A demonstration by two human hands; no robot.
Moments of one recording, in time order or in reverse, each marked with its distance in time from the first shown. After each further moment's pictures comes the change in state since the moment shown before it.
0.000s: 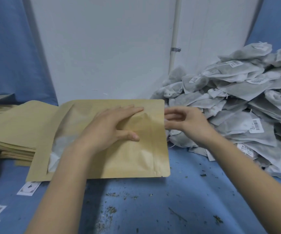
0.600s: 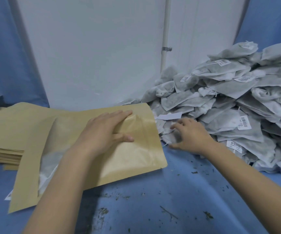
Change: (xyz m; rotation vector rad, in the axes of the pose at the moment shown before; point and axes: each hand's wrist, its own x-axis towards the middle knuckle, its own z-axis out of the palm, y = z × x) left_hand 0.005 -0.002 0.017 0.177 -0.016 -0.064; right_hand 0.001 0.066 -0.017 -1.260 -0.071 0.015
